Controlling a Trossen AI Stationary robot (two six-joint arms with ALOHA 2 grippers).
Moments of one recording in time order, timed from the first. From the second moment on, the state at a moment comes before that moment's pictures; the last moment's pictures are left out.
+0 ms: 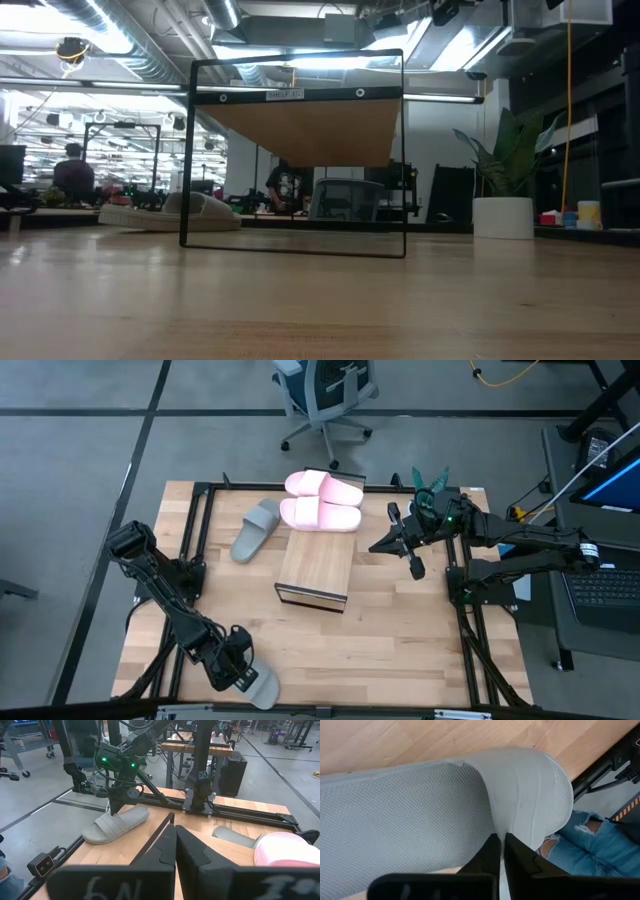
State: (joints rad) left arm -0.87 1.57 0.96 -0.49 -0.06 -1.86; right arm -0.19 0.98 0.88 -0.08 -0.46 -0.11
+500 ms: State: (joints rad) left arm -0.87 1.39 0.96 -0.48 -0.32 -1.77; right arm -0.19 0.93 0.92 -0.08 -0.46 -0.14
